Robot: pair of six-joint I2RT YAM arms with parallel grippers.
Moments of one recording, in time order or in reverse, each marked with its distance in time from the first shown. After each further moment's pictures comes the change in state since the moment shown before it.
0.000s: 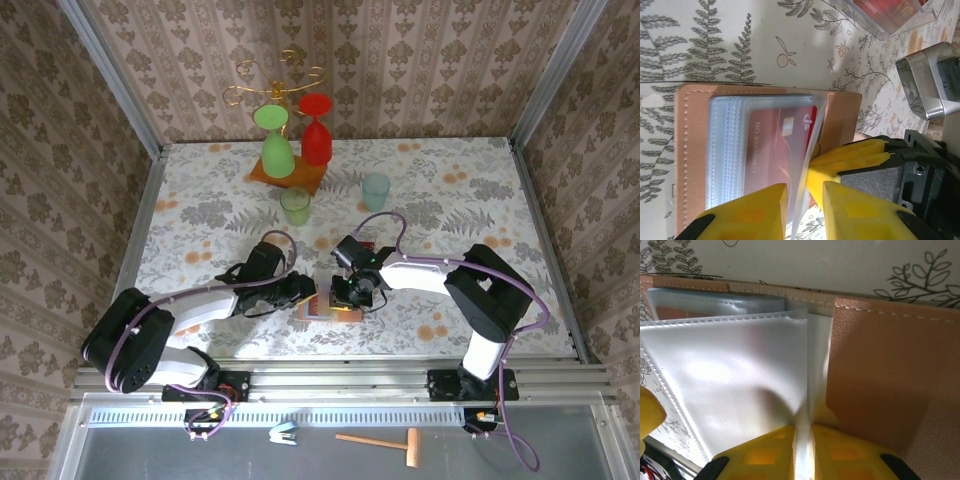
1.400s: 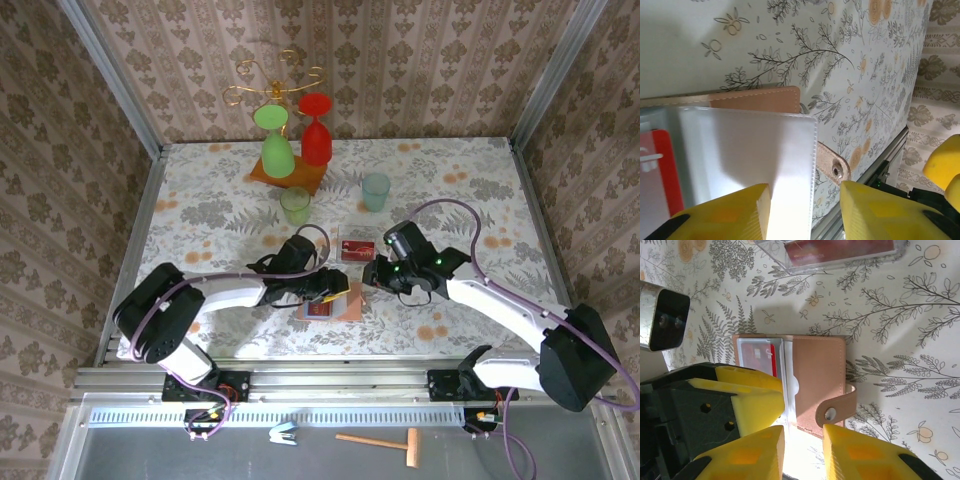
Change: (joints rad) left arm -0.161 0.206 0.200 0.066 0.020 -0.050; right arm -0.181 -0.524 -0.170 -0.119 0.084 -0.023
